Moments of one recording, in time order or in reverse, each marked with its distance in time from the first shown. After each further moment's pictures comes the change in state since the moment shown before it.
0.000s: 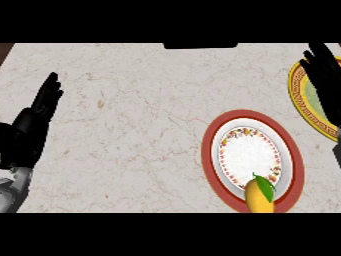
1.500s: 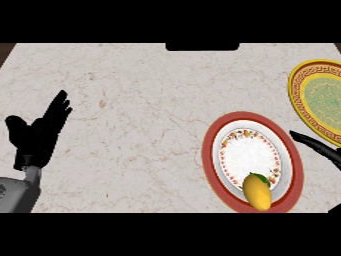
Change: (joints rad) left arm 0.035 -0.145 0.127 0.261 0.073 -0.204 -0.069; right arm 0.440 -0.183 0.057 -0.079 0.382 0.536 -0.658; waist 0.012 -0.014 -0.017
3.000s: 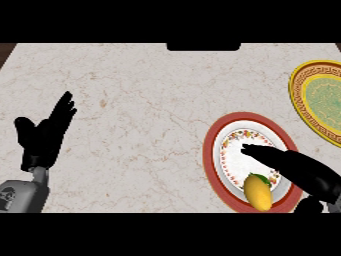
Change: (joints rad) left arm 0.021 -0.127 0.105 -0.031 -0.157 -0.067 0.051; right arm -0.075 0.158 0.140 -0.206 0.501 0.179 0.449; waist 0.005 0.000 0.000
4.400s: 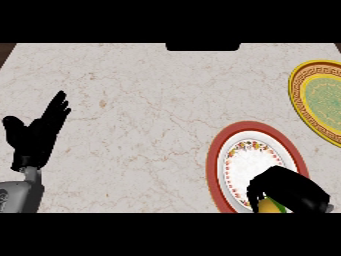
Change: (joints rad) left arm 0.009 -0.065 0.138 -0.020 -0.085 -0.129 0.033; right arm 0.091 0.094 0.024 -0.006 0.287 -0.013 -0.256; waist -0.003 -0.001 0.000
